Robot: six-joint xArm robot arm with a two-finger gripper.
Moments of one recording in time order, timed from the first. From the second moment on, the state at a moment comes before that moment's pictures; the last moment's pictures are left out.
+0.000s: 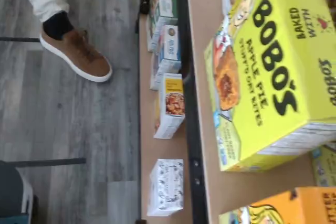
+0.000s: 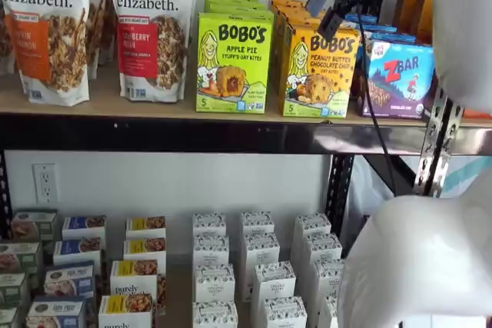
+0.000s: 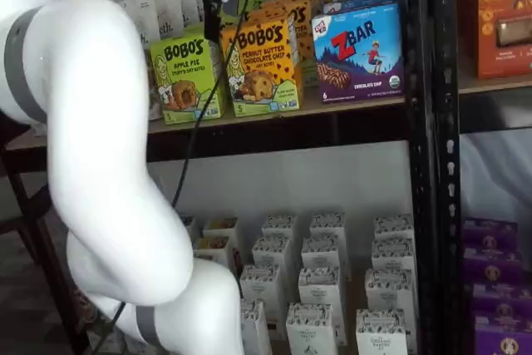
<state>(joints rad) -0.19 -0.41 -1.40 0.47 1.67 -1.63</state>
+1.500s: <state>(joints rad) -0.21 -0.23 -1.56 0.35 1.66 -1.69</state>
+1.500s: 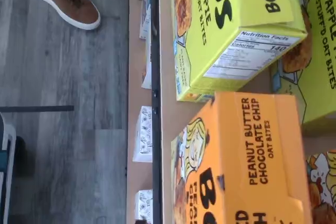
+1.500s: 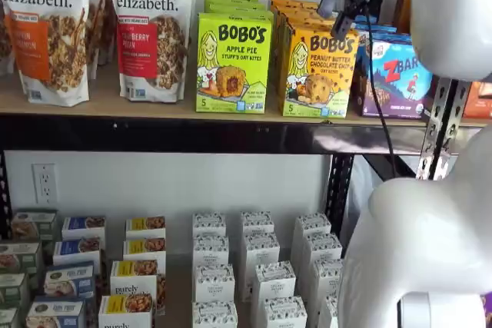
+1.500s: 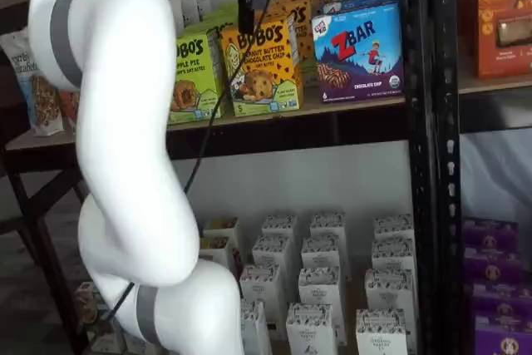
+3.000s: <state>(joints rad) -0.17 -0.21 -1.47 0.24 1.57 -1.71</state>
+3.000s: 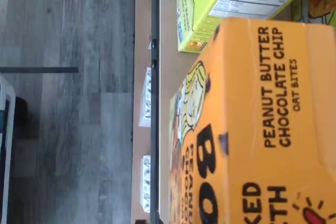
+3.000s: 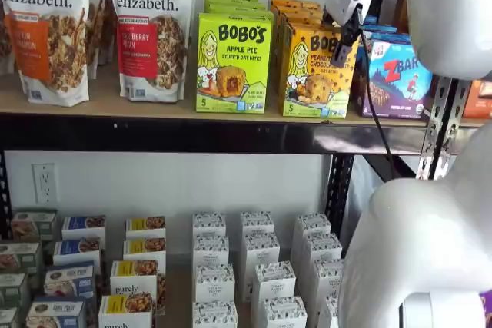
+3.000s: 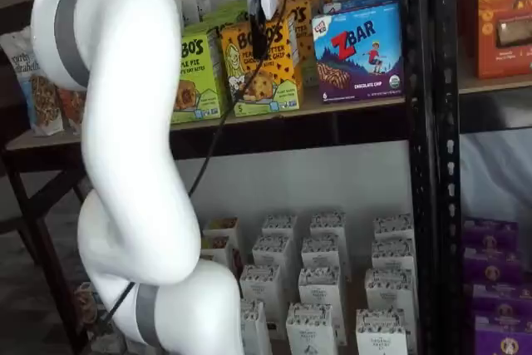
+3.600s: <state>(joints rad) -0.17 -0.20 -1.48 0.25 1.58 -1.71</state>
